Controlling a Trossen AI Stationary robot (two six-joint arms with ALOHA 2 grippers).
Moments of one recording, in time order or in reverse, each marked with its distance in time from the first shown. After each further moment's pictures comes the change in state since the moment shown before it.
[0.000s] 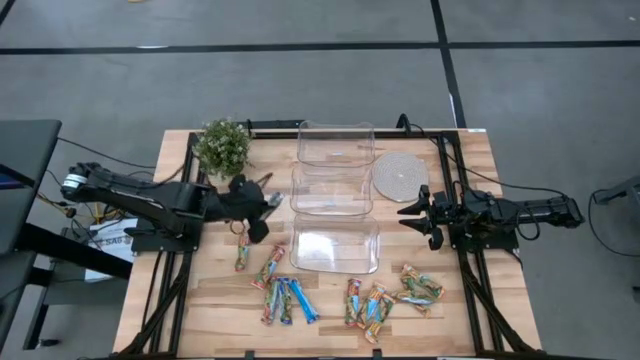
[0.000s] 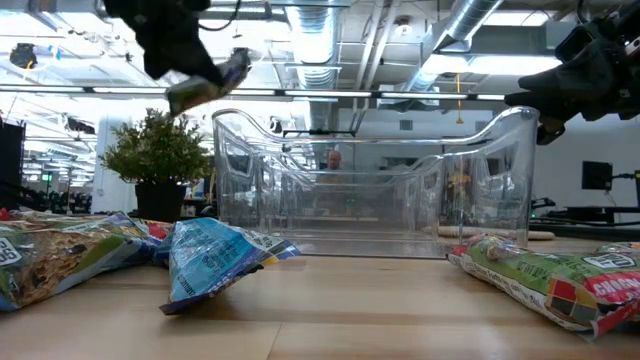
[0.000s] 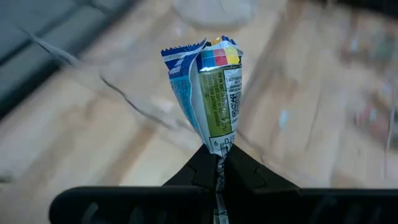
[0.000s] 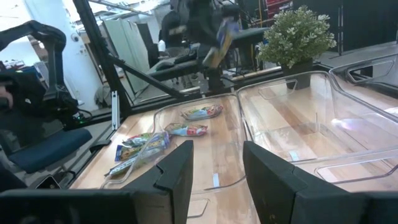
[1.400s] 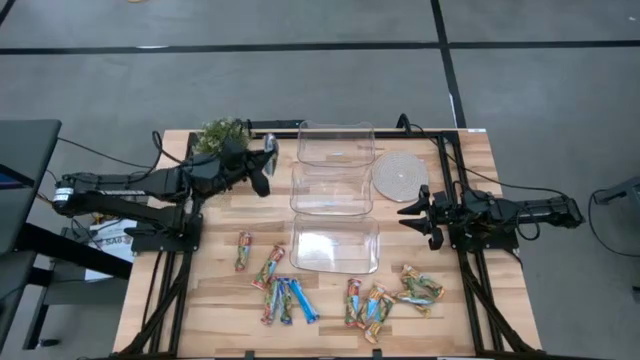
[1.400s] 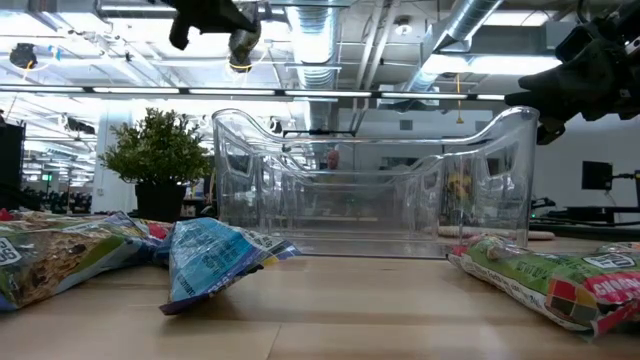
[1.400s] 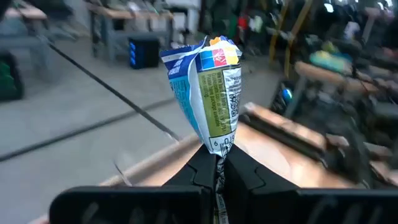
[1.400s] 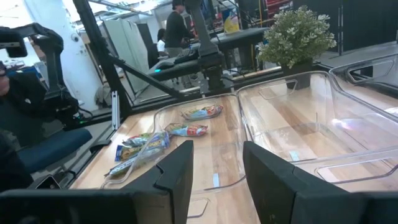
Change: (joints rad) left arm 0.259 -0.071 0.000 0.511 -0.132 0.202; right arm 0.000 0.000 0.000 0.000 0.000 0.000
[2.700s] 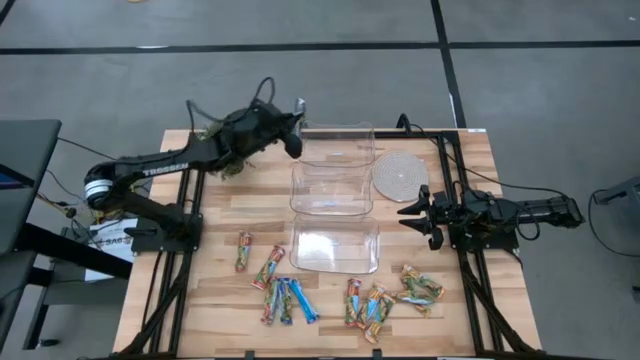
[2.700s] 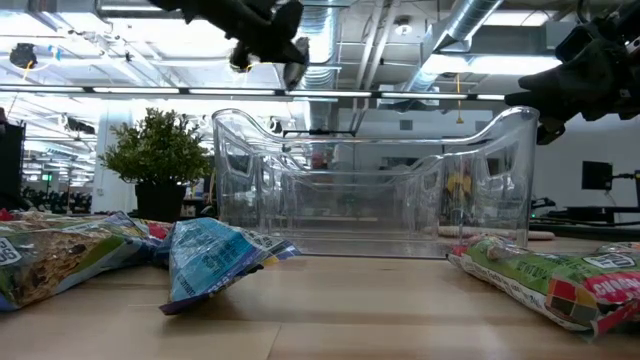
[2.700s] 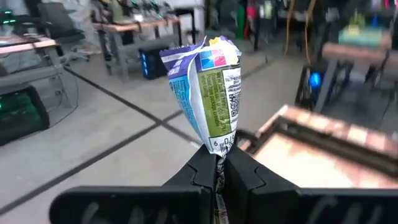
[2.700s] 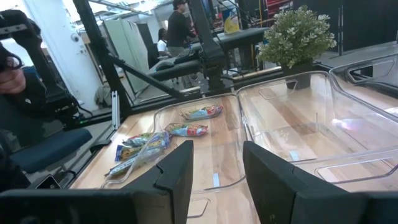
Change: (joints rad) left arm 0.313 0.415 0.283 0.110 0.290 0.246; right arm 0.000 0.000 0.000 0.000 0.000 0.000
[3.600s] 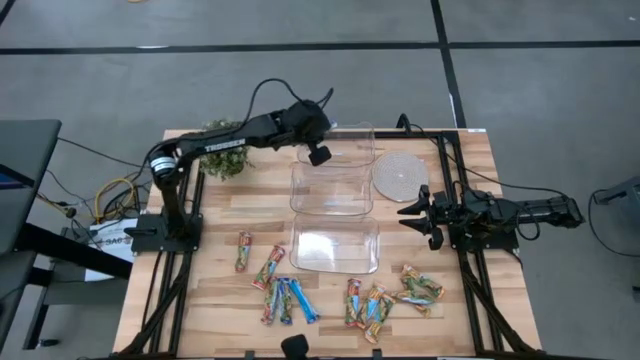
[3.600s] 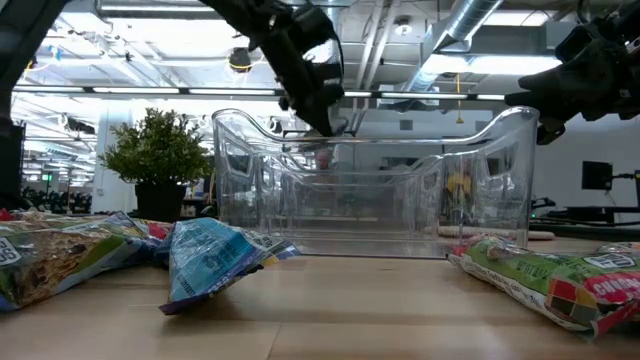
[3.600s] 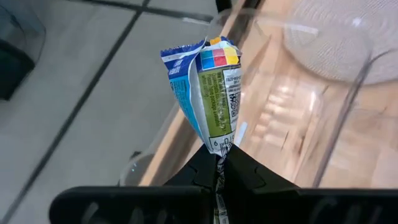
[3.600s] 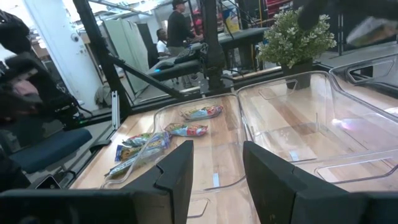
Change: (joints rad) left arm 0.027 0.507 0.513 -0.622 0.051 0.180; right arm 0.000 0.000 0.000 0.000 0.000 0.000
